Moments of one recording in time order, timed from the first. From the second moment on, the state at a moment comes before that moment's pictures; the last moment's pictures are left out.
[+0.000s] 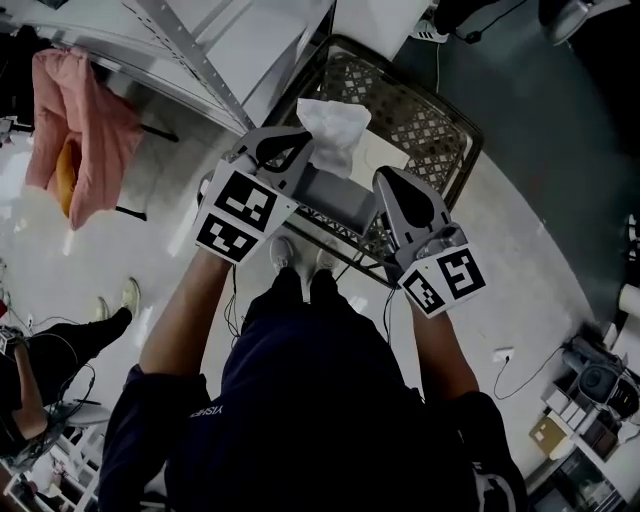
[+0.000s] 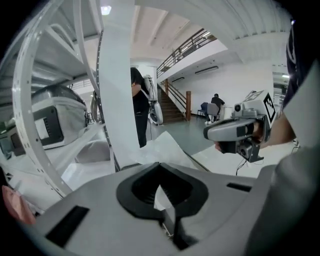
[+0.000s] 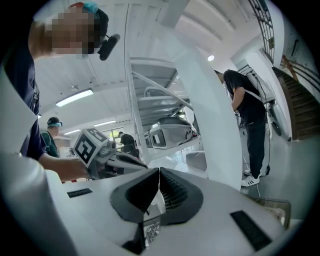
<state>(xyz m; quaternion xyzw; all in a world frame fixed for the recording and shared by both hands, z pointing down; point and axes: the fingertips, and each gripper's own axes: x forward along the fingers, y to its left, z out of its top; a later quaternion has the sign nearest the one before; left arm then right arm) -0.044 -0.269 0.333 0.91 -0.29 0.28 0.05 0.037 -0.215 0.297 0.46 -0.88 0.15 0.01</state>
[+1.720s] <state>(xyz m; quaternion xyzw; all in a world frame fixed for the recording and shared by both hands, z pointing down) -0.079 -0.246 0.165 0.94 -0.31 0.15 -0.08 -0.005 -0.193 0.152 0.45 -0.89 0.03 -0.06</state>
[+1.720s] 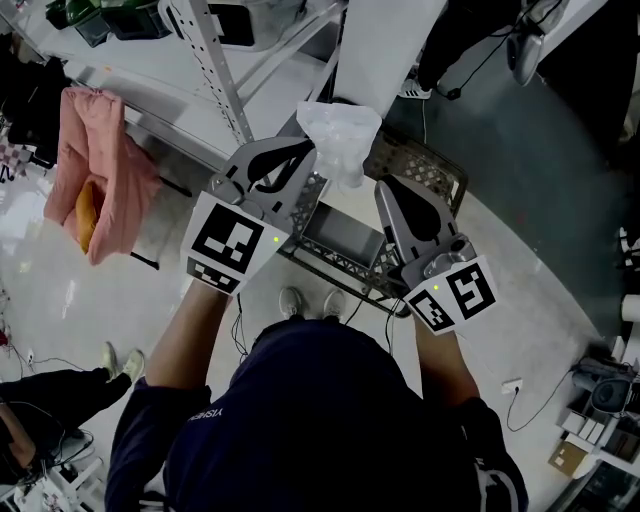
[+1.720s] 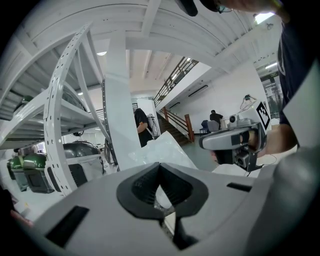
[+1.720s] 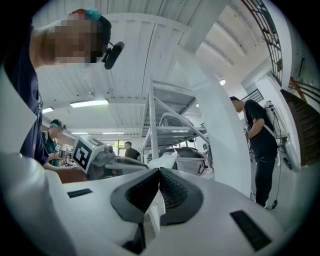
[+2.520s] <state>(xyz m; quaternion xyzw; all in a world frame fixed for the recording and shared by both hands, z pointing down) -0.065 -0.238 0.173 0.94 -0.30 0.16 -0.07 0.003 -0.187 0.159 0.45 -0.89 0.04 -0.05</state>
